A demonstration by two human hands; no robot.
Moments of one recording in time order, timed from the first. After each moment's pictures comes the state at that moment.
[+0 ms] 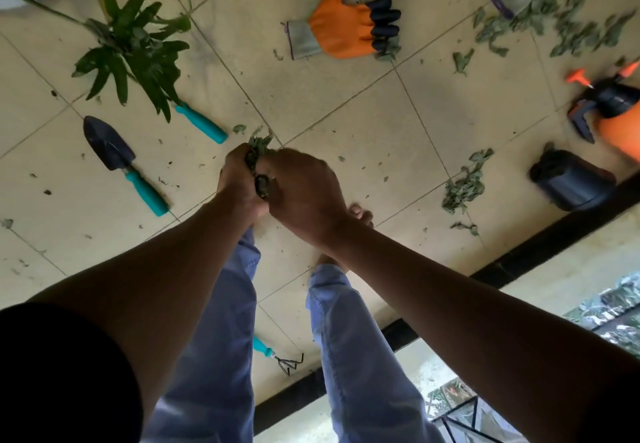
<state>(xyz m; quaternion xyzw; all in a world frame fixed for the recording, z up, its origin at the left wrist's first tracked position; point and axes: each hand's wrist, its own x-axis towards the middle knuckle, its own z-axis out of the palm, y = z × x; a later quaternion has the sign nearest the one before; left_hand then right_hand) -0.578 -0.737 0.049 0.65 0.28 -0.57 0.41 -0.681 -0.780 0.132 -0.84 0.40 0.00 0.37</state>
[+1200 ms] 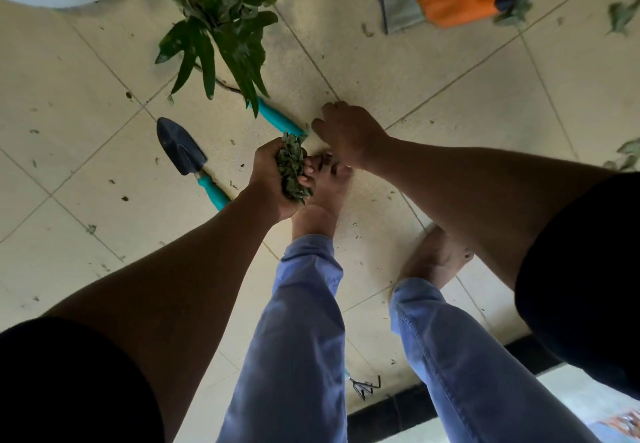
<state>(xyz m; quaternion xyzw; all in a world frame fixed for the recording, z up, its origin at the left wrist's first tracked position) -0.483 -0.705 -0.006 0.51 0.33 -0.68 0.40 -0.597 -0.810 -0.080 -0.93 0.22 0.22 0.18</state>
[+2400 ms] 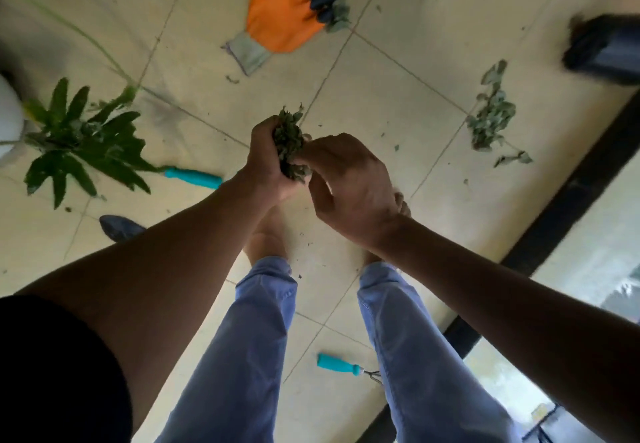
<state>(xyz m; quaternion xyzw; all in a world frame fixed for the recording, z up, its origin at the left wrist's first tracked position) -0.610 -0.813 0.035 0.53 0.14 -0.78 0.31 -0.746 -0.768 0.090 -0.77 0.54 -0.19 0.28</state>
